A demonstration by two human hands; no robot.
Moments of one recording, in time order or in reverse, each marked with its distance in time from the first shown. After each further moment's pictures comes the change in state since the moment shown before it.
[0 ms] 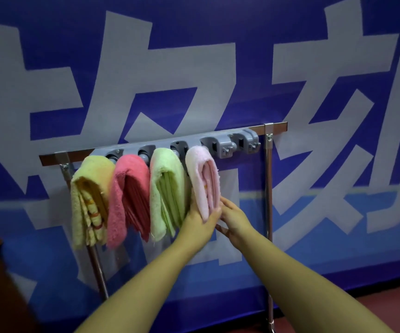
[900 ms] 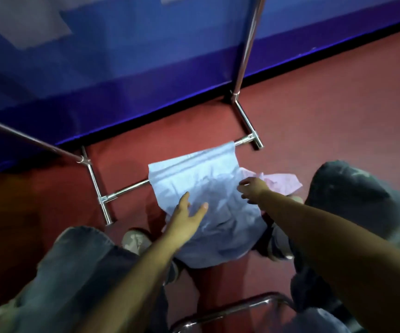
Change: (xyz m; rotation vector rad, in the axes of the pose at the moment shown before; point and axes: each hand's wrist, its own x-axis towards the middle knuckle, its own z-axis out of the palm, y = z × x) left_hand -0.315 -0.326 0.165 0.026 -0.560 -1.157; right_hand -0.106 0.463 -0.216 -0.680 0.214 1.022
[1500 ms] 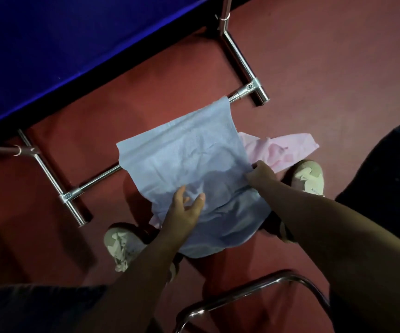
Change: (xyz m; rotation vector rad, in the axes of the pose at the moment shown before) left_hand 0.080 -0.029 0.041 0.008 -0.050 -0.202; right_hand 0.121 0.087 0.039 -0.147 0.130 0.181
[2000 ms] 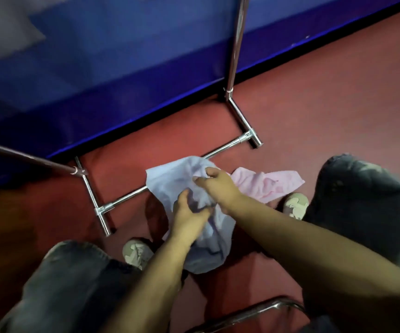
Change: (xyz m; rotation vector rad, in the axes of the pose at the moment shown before) left_hand -0.080 0.039 -0.024 -0.049 0.144 0.205; right_hand -0.184 -0.113 -0.024 0.530 -0.191 -0.430
